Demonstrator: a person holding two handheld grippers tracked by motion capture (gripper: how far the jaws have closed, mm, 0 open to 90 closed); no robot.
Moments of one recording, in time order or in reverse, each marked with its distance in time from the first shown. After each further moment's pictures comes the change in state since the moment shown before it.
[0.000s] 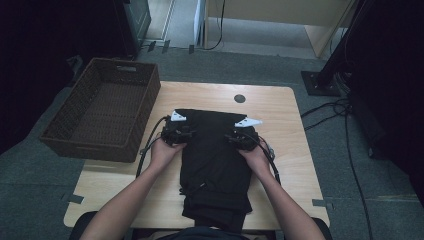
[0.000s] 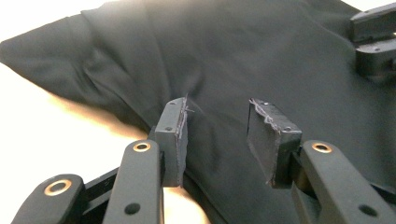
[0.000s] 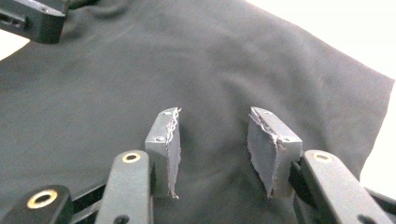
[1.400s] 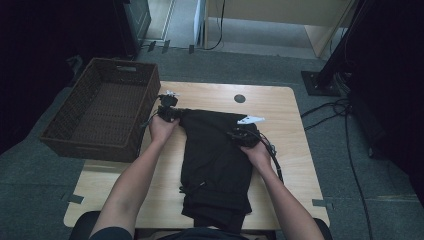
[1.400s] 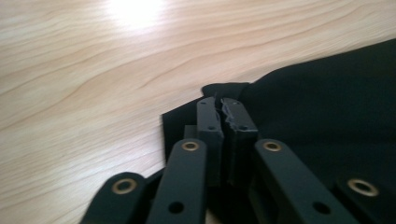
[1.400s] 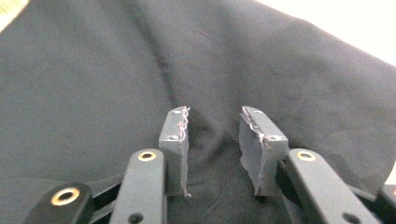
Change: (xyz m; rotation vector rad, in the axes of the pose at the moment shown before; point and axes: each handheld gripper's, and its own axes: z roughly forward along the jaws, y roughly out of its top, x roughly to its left) left arm 0.061 0.048 0.028 0.030 0.058 -0.139; right arm -0.021 -0.004 0.013 0.011 0.052 0.031
